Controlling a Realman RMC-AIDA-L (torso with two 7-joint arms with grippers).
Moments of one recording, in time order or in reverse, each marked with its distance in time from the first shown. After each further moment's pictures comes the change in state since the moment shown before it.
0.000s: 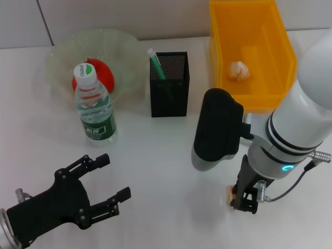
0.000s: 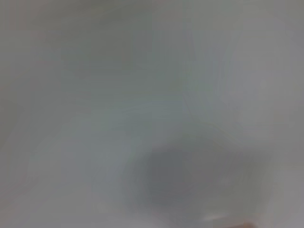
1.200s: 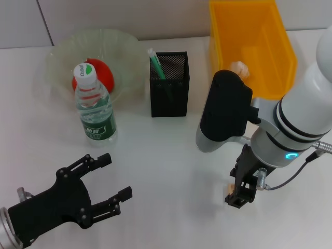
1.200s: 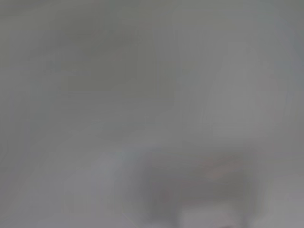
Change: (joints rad) left arm -0.006 0.000 0.005 0.001 0.000 0.000 -0.012; right arm -0.007 -0.005 0.079 -0.024 0.024 0.003 -0.011
